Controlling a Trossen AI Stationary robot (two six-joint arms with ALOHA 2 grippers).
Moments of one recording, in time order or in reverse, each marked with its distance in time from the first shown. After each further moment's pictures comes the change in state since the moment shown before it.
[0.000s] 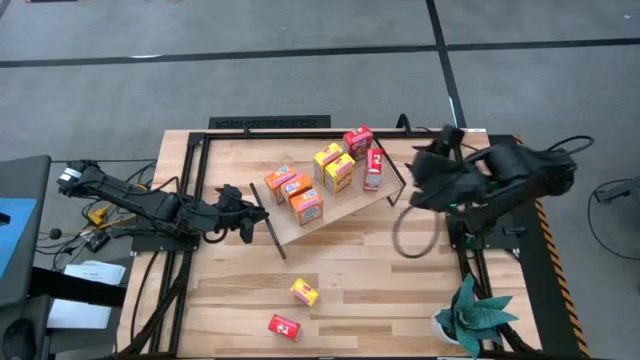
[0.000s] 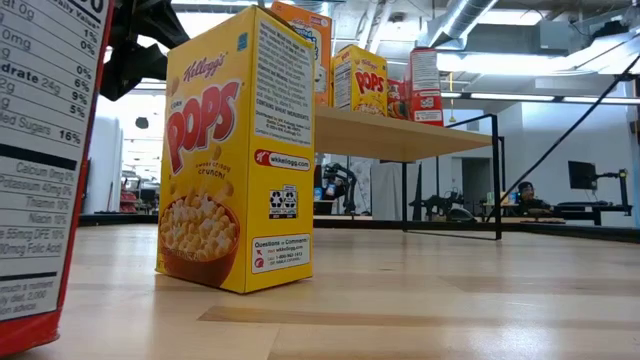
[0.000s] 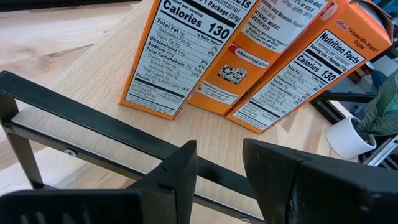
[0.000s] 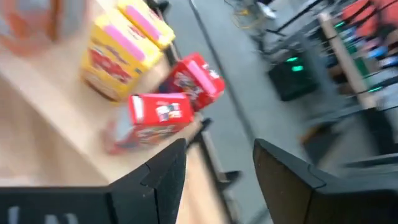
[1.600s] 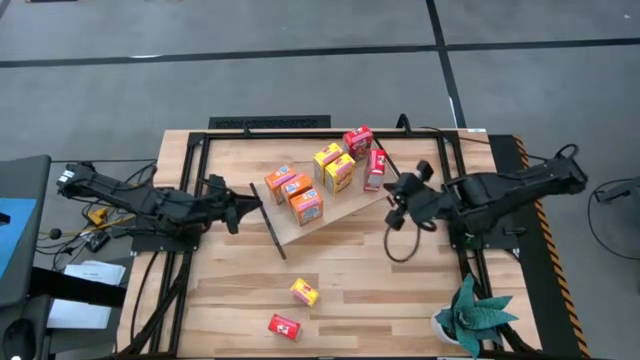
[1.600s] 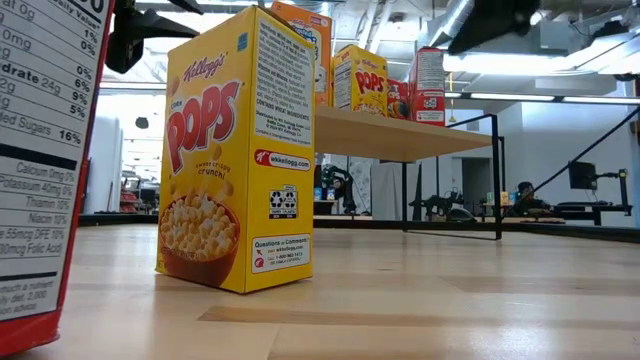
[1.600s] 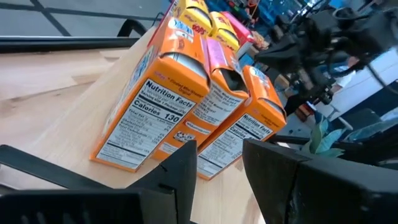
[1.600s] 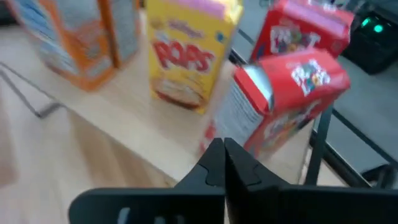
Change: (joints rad) left arm 0.000 -0.156 0.000 0.121 -0.027 0.077; right arm -0.065 -0.258 -0.787 0.840 -0.175 0.171
